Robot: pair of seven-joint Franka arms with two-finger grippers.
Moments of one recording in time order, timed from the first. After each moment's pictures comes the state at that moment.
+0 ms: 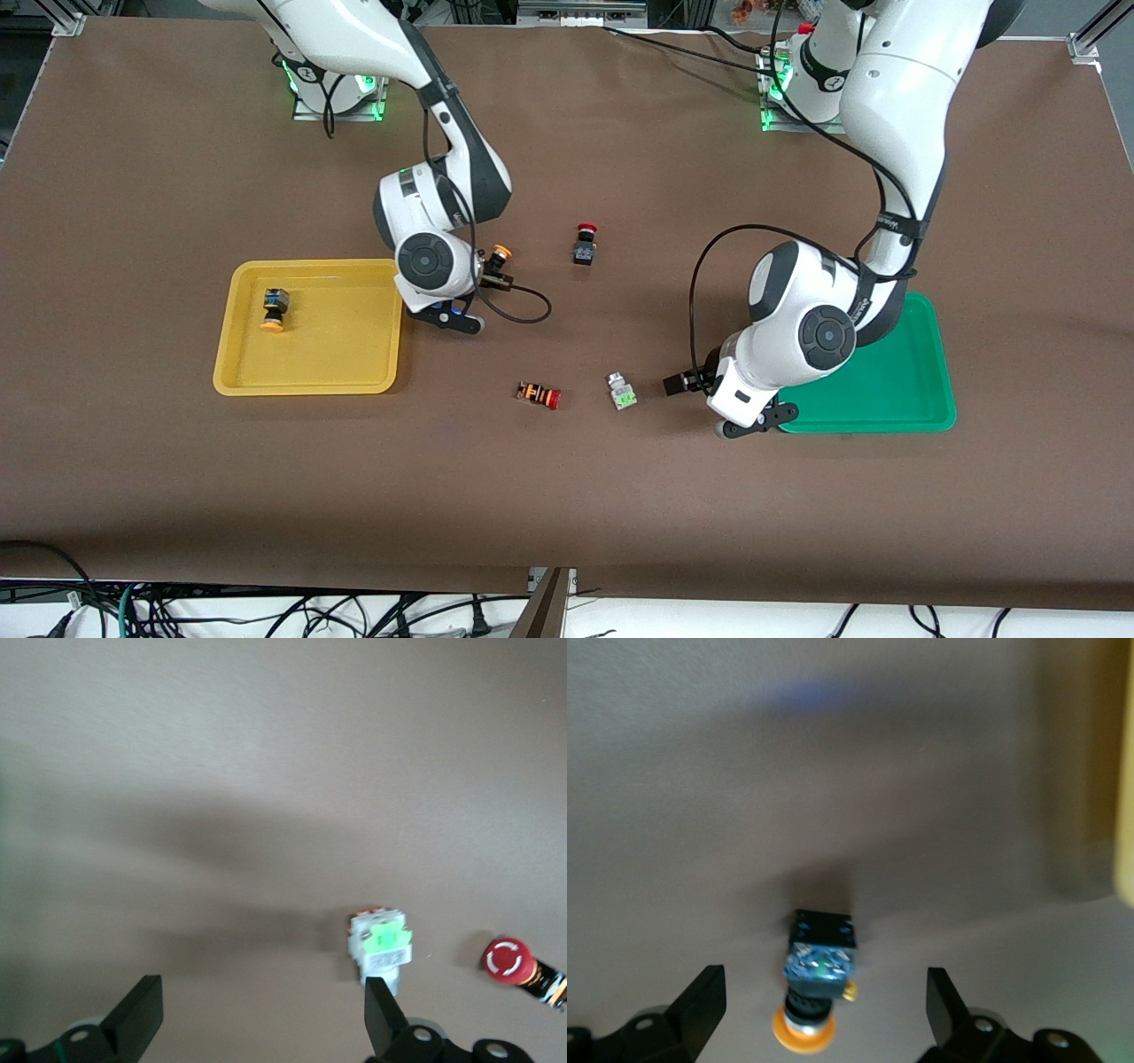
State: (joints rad) left arm -0.27 0.77 -0.13 -1.41 -0.23 2.21 -0.56; right arm 0.86 0.64 -0.30 -1.73 0.39 2.03 0.68
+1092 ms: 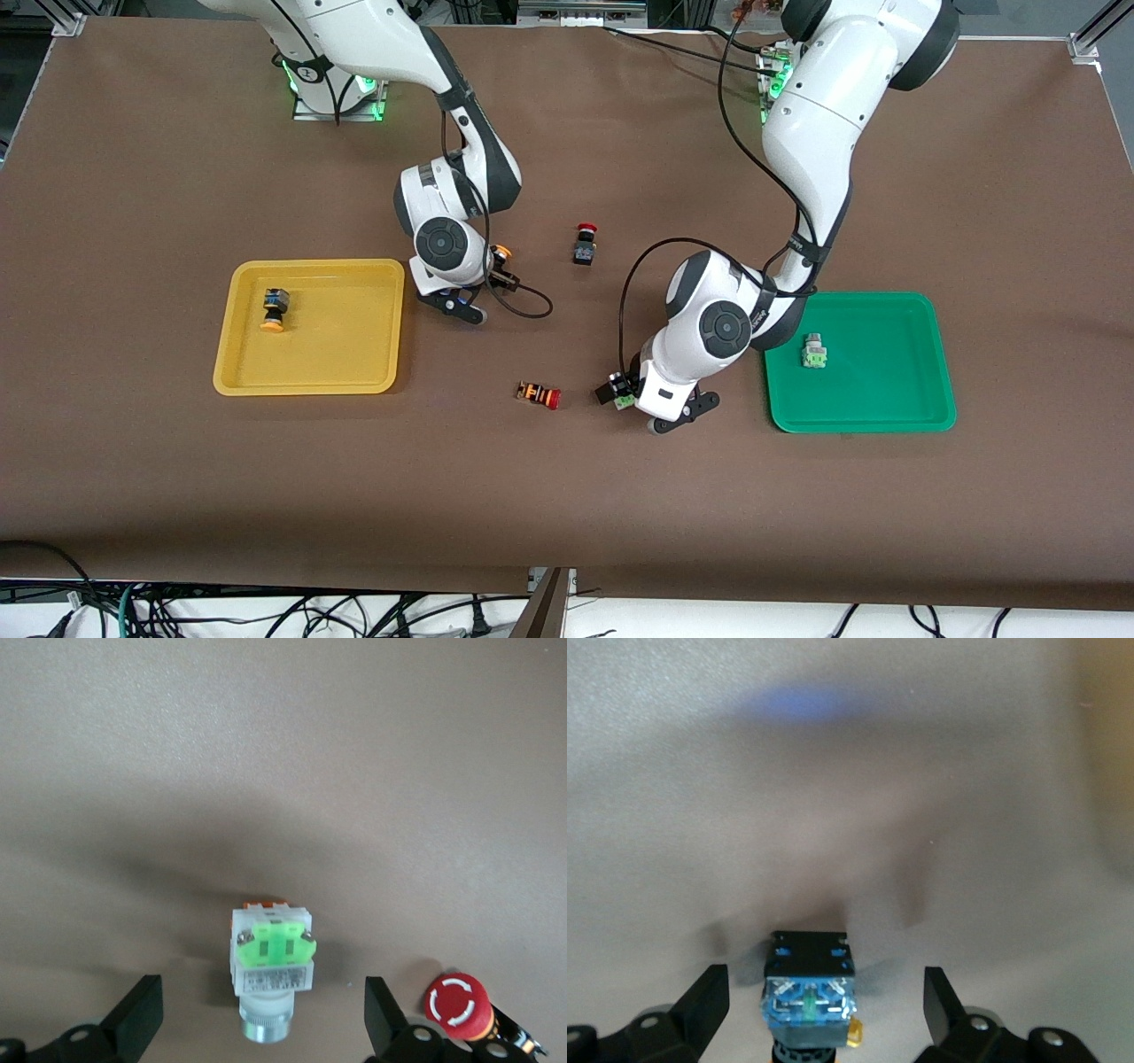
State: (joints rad) left arm -0.42 0.94 -0.11 -1.29 -0.24 2.35 -0.81; right arm 0.90 0.62 -0.29 -1.88 0.41 2.21 0.76
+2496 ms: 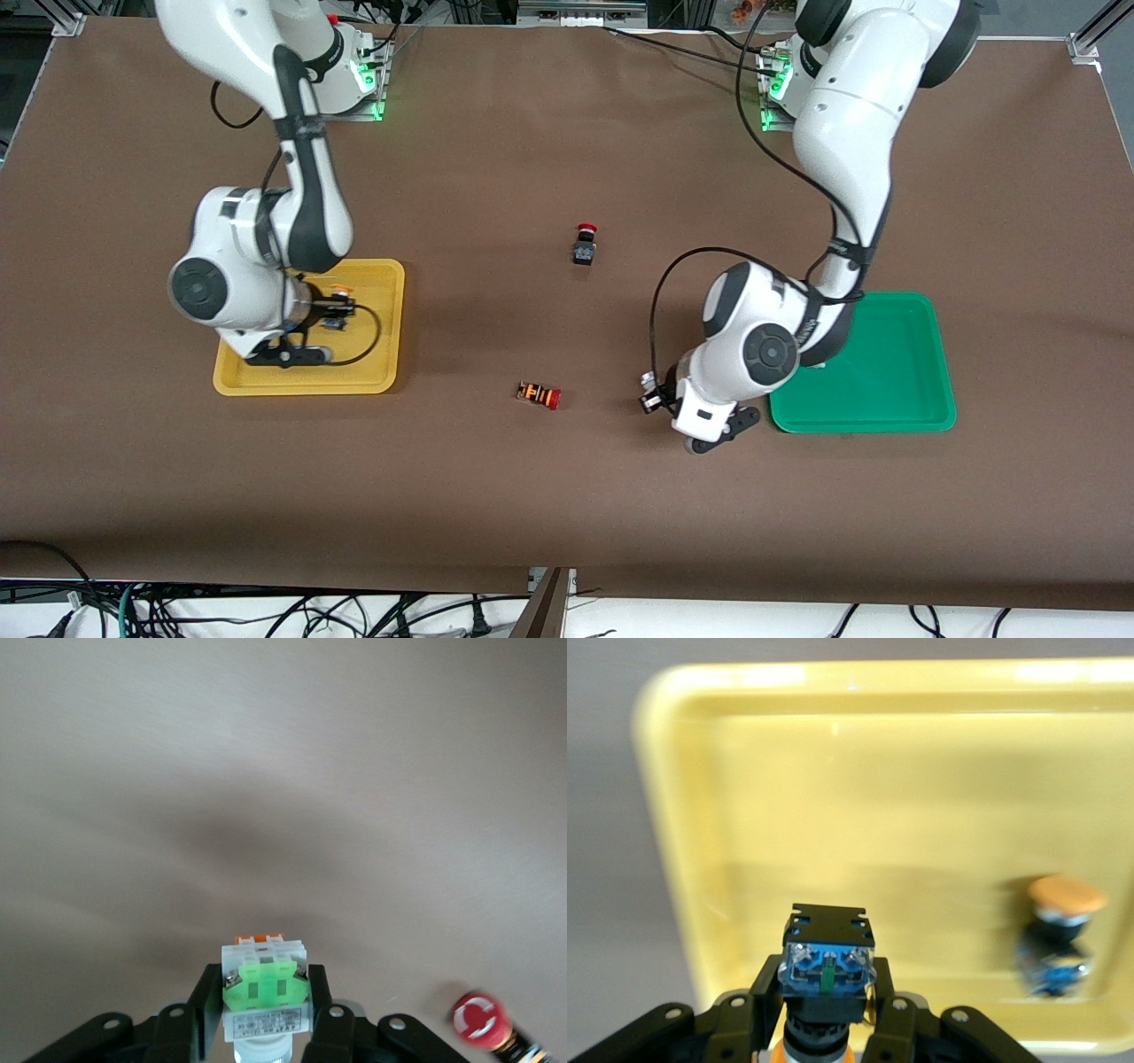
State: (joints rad) left arm -0.34 0.87 -0.07 -1.20 -0.20 2.06 -0.75; right arm 0.74 0.57 -0.67 -1.85 0.41 2.00 -0.16
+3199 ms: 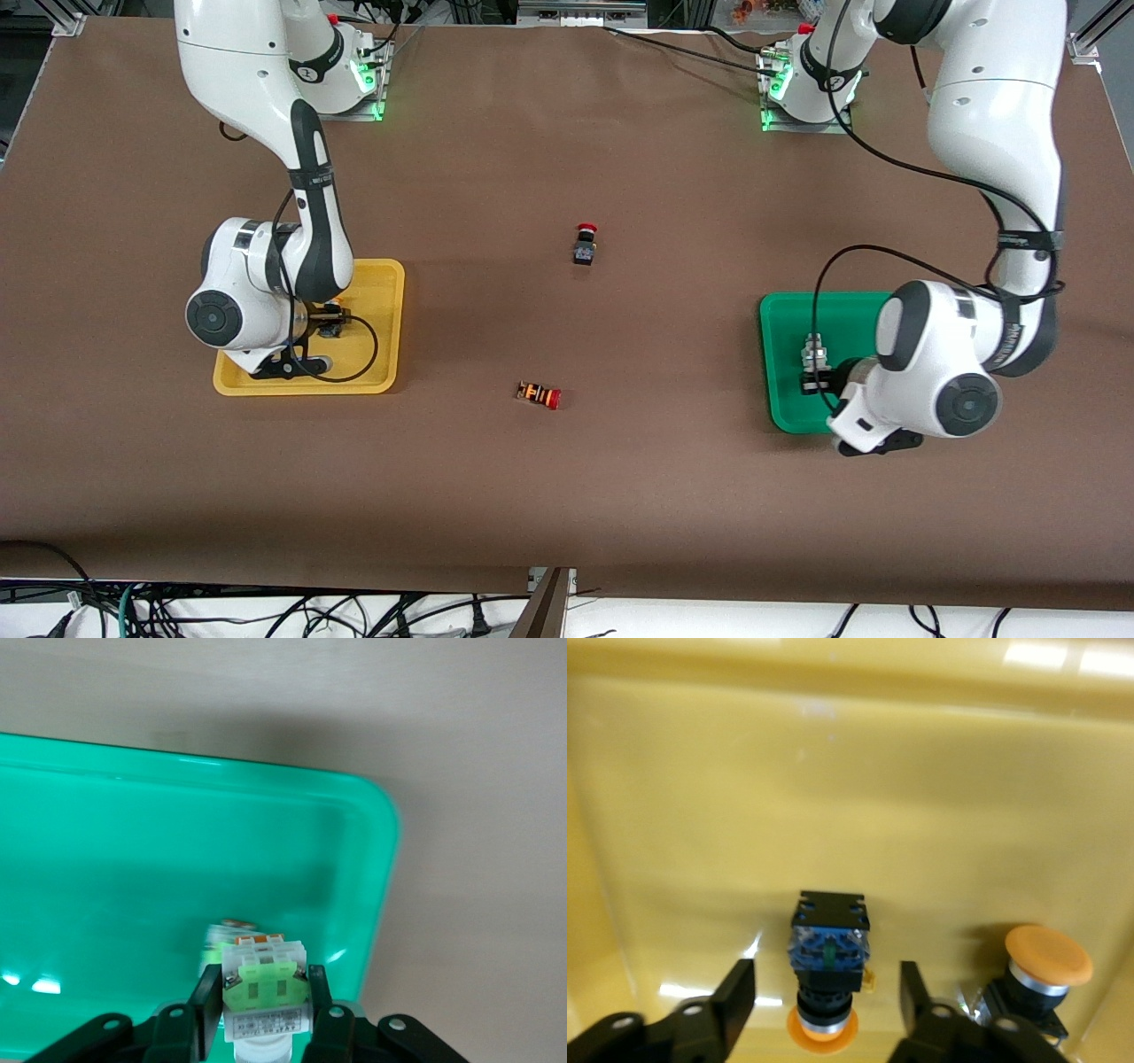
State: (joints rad) left arm -0.03 0.78 -0.06 -1.28 -0.03 1.74 -0.19; right arm 0.73 0.68 -0.65 -1.81 0.41 2.03 -0.22
